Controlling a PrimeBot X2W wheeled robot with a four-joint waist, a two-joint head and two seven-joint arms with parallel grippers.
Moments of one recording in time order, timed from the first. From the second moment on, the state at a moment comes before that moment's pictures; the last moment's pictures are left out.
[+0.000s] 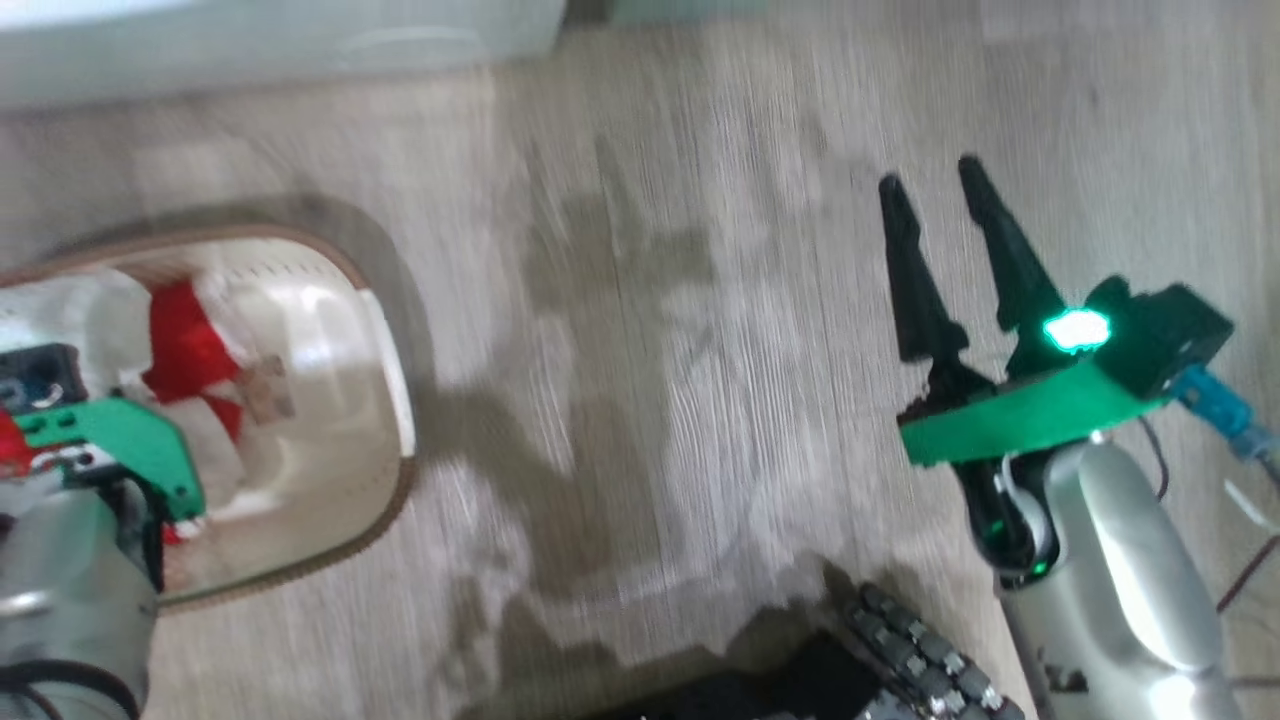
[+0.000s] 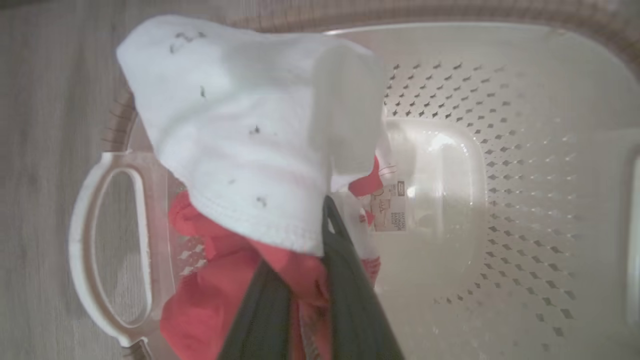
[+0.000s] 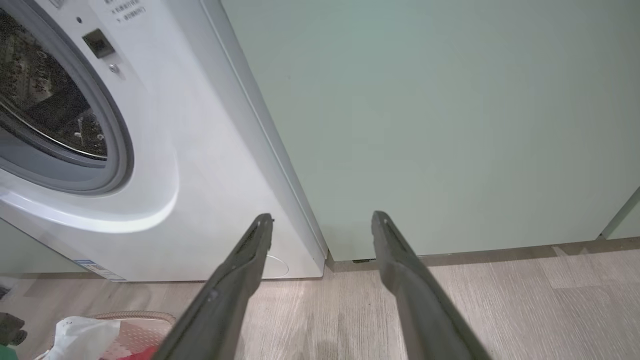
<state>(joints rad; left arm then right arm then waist) -0.75 0.30 -0.11 1.29 -0.28 0.11 -0.18 -0.35 -0.05 0.16 0.12 0.39 0.13 -0.25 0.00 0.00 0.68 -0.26</state>
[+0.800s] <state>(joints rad) -0.44 0.18 -0.16 0.77 -0.19 0.09 -0.25 -0.15 -0.05 0.09 0.17 0.33 0.13 -0.25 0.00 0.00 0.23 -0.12</state>
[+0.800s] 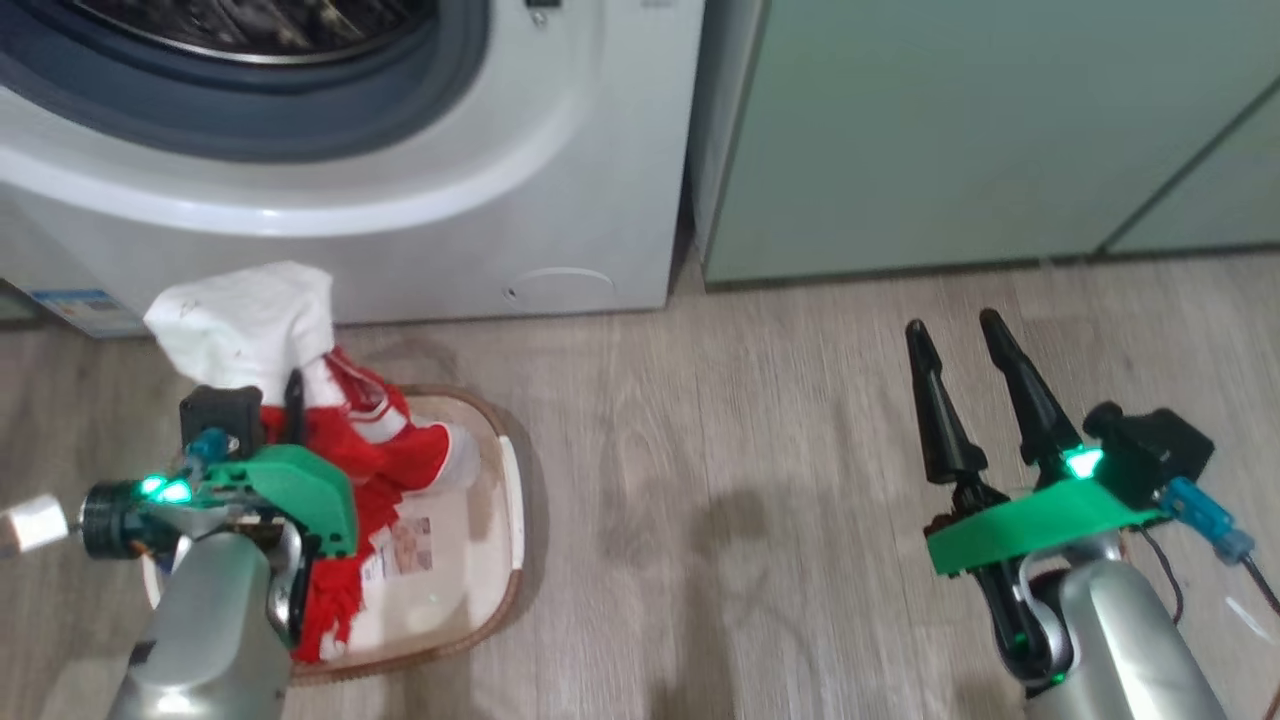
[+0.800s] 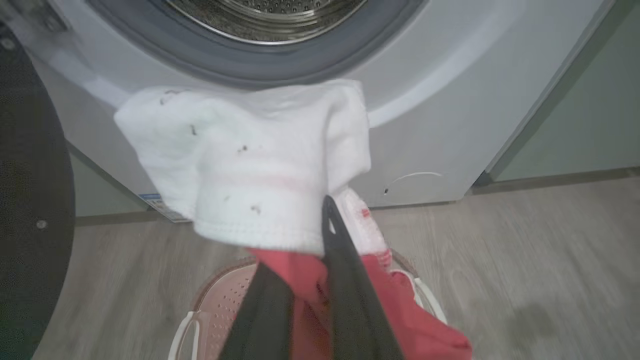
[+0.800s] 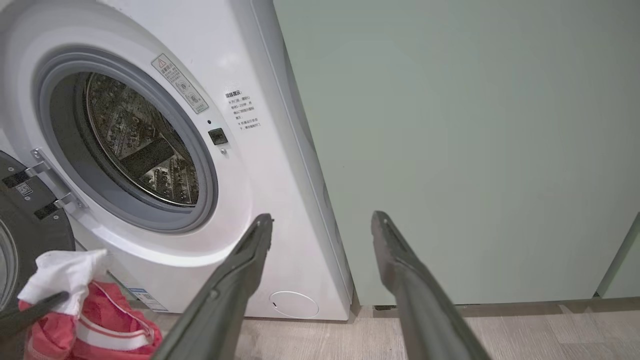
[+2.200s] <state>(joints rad) -0.03 0.05 -0.08 0.05 -0.11 -0.04 -0.25 -0.02 -0.05 0.03 0.15 0.31 0.13 -0.25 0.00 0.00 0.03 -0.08</state>
